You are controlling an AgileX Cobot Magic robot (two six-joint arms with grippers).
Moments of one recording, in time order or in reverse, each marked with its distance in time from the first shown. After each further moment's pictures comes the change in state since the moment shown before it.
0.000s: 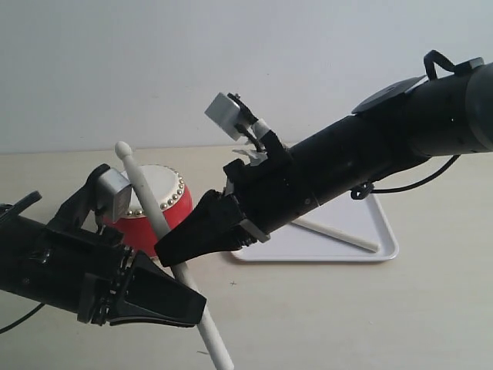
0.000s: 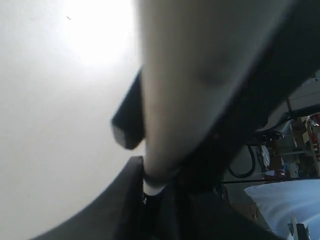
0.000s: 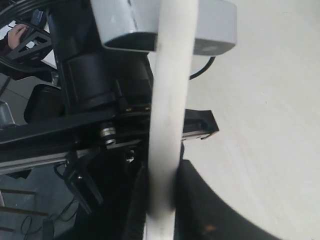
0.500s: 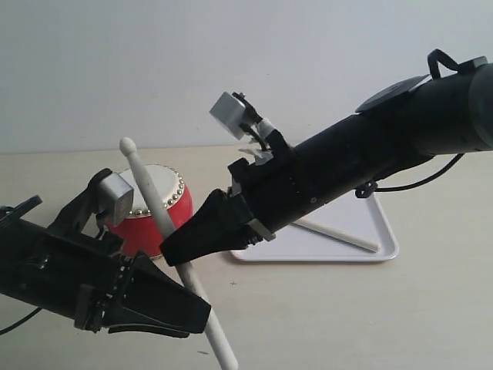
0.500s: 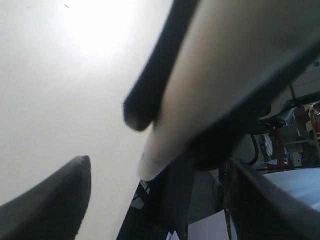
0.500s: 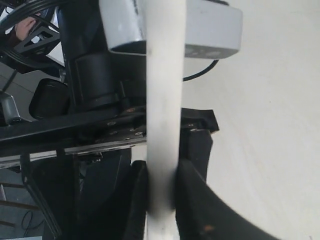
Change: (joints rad) left arm 0.000 0.000 0.000 0.032 0.007 0.008; right arm -0.019 0.000 0.000 -0.006 0.028 -0.020
